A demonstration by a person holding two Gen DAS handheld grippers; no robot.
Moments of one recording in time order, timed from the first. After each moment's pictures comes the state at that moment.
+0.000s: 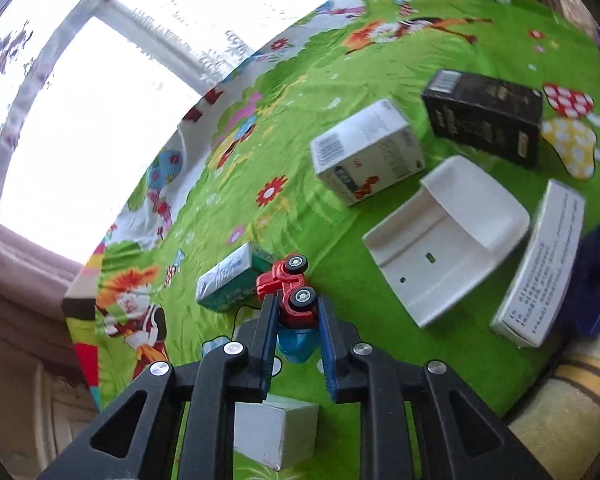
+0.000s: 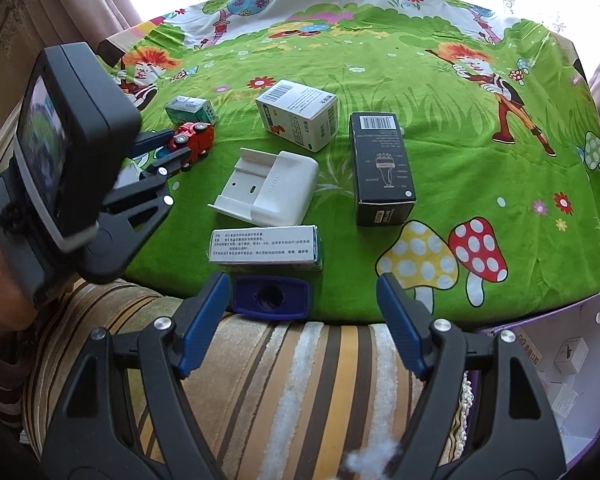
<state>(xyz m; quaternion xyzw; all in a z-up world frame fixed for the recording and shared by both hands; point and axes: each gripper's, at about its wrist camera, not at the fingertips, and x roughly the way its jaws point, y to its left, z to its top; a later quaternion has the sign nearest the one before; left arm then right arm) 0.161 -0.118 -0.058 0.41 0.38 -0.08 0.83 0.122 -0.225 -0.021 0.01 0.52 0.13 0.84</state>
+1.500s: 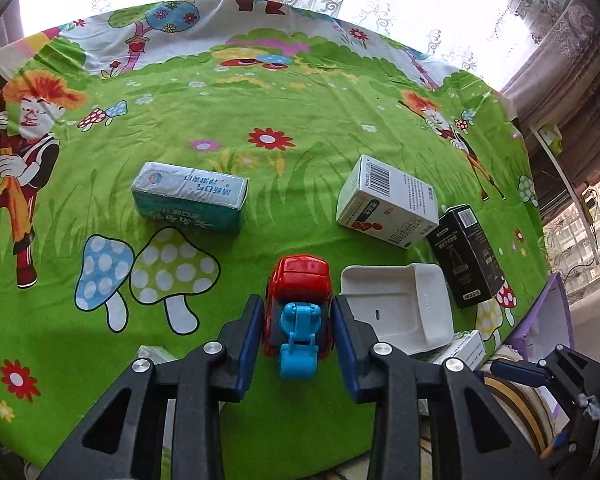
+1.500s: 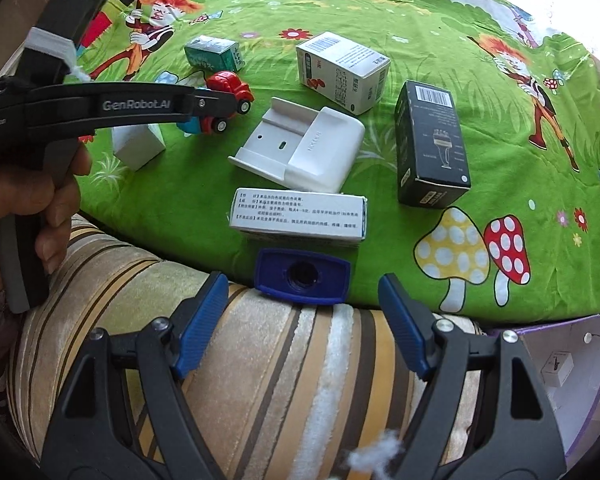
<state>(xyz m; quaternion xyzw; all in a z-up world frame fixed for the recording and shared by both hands) 0.218 -0.033 -0.041 -0.06 0.53 -0.15 0.83 0.126 -0.186 -0.042 -0.07 0.58 0.16 0.80</state>
